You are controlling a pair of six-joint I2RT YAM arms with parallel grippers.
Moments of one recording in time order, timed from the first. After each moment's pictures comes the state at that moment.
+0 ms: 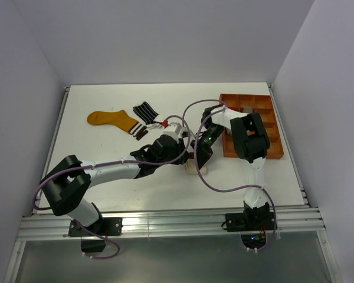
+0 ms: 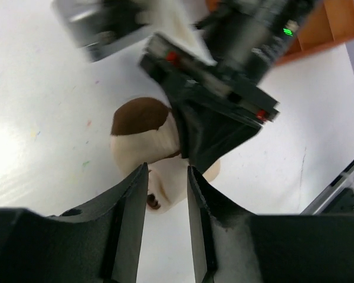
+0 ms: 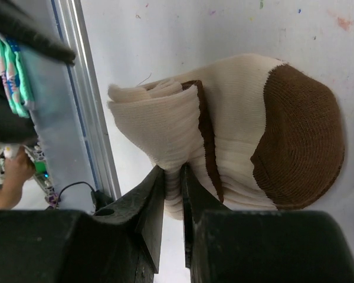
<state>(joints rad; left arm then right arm) -0.93 1.55 0.86 0.17 -0.14 -0.71 0.32 2.19 1.50 -1.35 -0.83 -1.04</state>
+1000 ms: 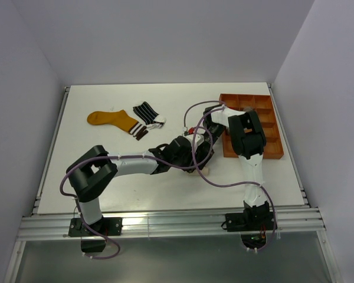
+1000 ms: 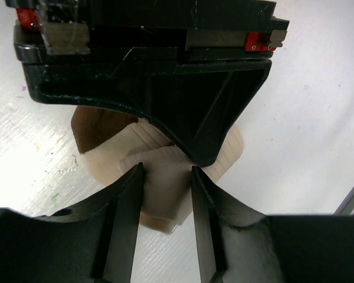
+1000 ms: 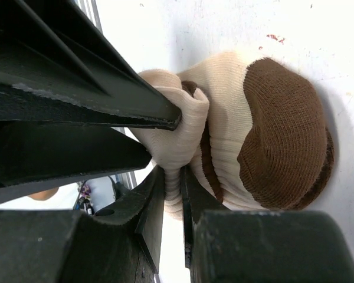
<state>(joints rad) -0.99 1.80 1.04 0.09 0.03 -0.34 0.30 2.29 1.58 -1.48 -0.84 -1.06</state>
